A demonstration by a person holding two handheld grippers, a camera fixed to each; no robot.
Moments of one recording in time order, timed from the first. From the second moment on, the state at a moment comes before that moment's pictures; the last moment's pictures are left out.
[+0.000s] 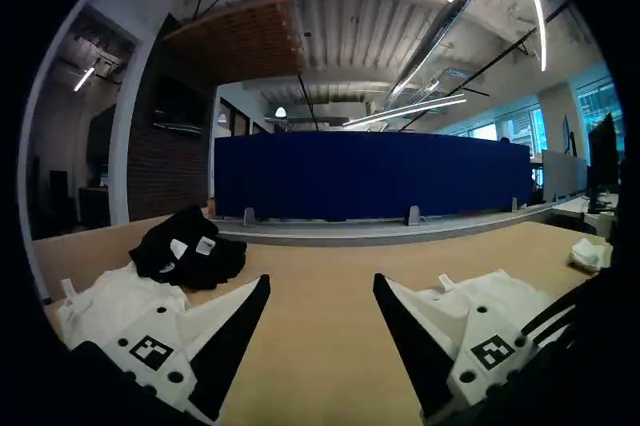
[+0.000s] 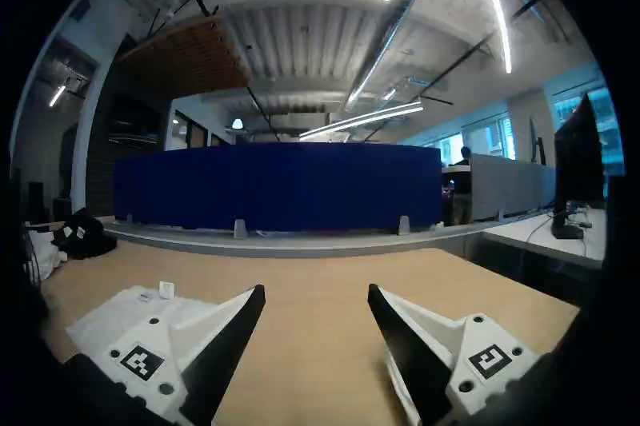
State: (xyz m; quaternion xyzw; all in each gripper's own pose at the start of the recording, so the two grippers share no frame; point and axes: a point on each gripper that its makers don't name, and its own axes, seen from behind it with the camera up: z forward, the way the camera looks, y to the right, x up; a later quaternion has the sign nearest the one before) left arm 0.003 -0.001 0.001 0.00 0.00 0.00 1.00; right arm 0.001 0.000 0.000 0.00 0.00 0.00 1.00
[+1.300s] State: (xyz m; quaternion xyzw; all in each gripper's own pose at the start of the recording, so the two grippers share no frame) left arm 0.155 0.012 -0.018 -0.06 -0.07 0.02 1.00; right arm 0.165 -0.036 -0.021 0.05 -0.04 -0.04 1.00
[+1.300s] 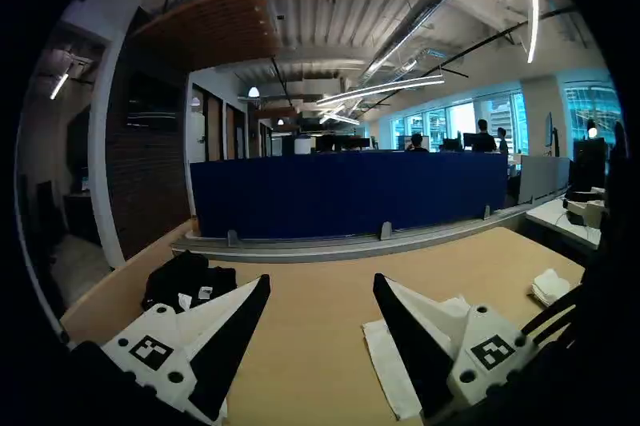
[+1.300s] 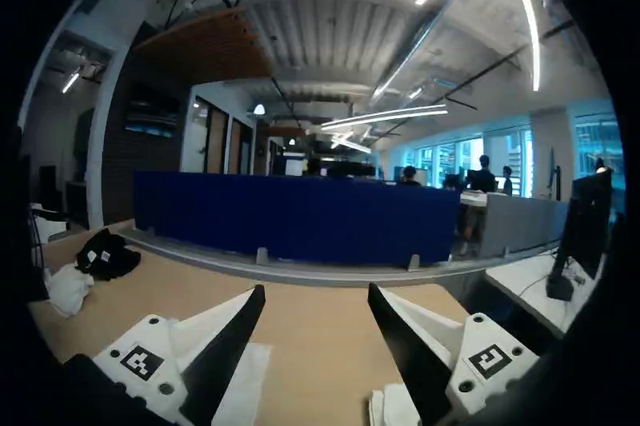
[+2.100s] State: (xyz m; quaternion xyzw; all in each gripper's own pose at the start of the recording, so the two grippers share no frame) left arm 0.132 0.060 -0.027 -0.17 -0.13 0.04 0.97; right arm 0.132 -0.100 -0.025 0.17 -0.13 -0.11 0.97
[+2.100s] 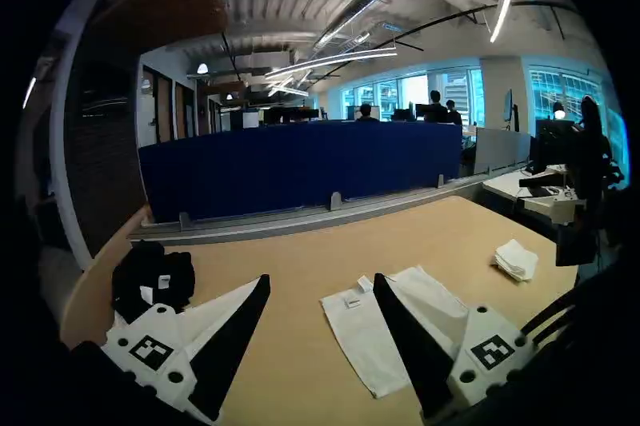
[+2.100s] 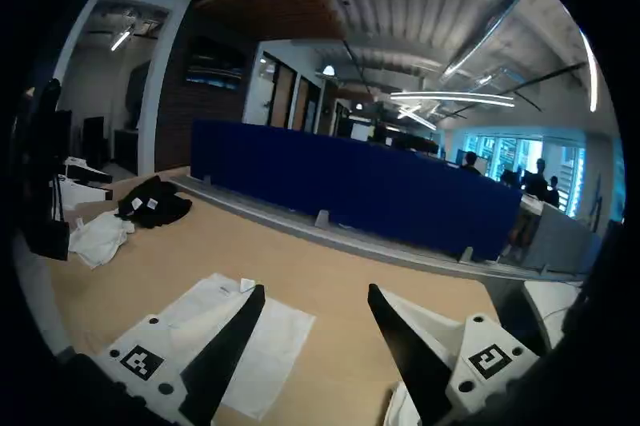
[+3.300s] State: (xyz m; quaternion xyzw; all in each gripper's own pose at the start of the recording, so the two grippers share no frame) left arm -0.047 0.107 -0.065 -0.24 -0.29 0.08 0.92; right arm -0.034 -0.100 -0.050 0.21 -0.26 -0.11 0.94
